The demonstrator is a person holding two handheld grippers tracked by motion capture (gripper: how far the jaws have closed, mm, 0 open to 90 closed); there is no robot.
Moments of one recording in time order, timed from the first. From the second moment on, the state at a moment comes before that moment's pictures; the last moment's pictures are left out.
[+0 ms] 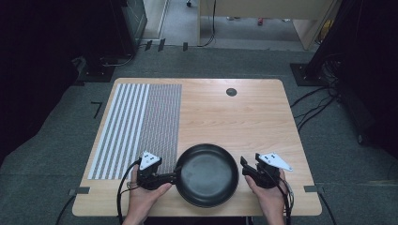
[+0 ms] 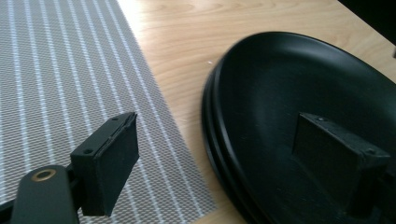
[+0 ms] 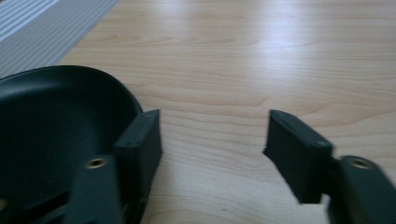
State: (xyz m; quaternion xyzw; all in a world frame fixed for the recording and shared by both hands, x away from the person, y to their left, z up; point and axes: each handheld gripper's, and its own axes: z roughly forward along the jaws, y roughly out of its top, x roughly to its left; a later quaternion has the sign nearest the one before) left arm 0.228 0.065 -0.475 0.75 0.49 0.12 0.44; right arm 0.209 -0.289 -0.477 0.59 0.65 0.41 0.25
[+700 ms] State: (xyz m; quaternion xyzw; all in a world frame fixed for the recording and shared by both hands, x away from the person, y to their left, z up) left arm 0.216 0.056 -0.485 0.76 0.49 0.08 0.43; right arm 0.203 -0.268 -0.486 0.60 0.65 0.43 0.15
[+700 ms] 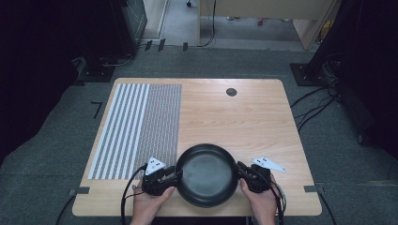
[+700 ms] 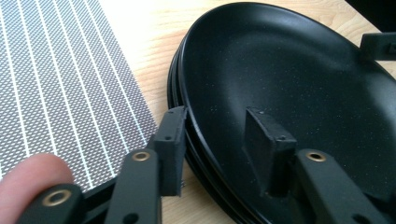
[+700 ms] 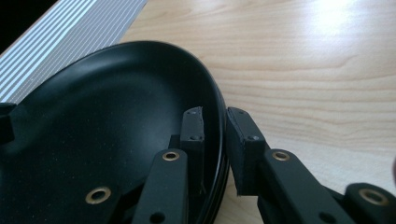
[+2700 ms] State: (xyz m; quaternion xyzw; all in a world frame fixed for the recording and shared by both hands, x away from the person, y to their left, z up) left arm 0.228 0.088 -0.489 0.71 0.52 -0.01 0.47; right arm 0.207 -0.262 -0.506 0.64 0.58 0.50 0.05
